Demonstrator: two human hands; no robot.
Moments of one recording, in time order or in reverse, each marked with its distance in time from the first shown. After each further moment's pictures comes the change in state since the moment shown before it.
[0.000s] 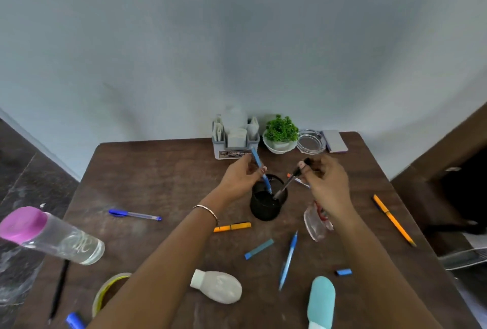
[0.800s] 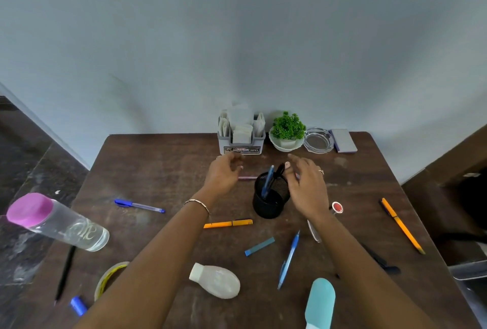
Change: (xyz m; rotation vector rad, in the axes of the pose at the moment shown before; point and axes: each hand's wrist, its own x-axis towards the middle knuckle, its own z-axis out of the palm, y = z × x) left_hand 0.007 -0.034 -0.016 0.175 0.234 -0.106; right_hand 0.010 0.032 0.039 -0.406 -0.111 -0.187
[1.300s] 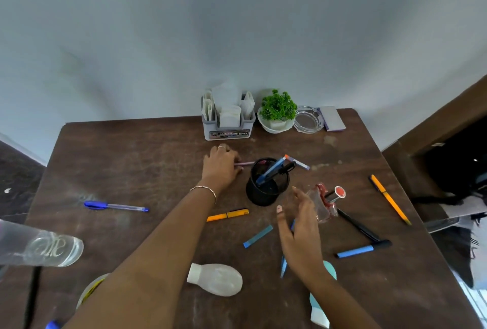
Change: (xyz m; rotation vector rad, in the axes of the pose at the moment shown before) left_hand 0.031 -0.036 0.036 0.551 -0.155 0.163; right_hand -0.112 -0.015 0.025 0.151 0.012 0.222
